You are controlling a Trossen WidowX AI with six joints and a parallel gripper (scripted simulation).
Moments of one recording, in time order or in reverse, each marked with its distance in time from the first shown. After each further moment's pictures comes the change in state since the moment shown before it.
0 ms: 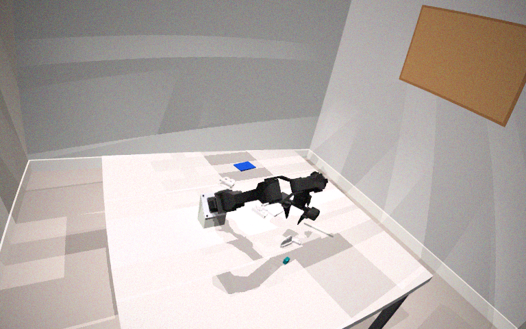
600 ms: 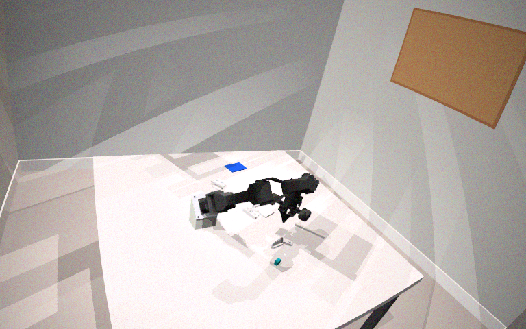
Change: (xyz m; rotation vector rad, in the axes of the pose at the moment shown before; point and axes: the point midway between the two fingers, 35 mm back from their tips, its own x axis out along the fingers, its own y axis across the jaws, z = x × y) arm -0.001 -0.001 0.001 0.003 -0.003 -0.001
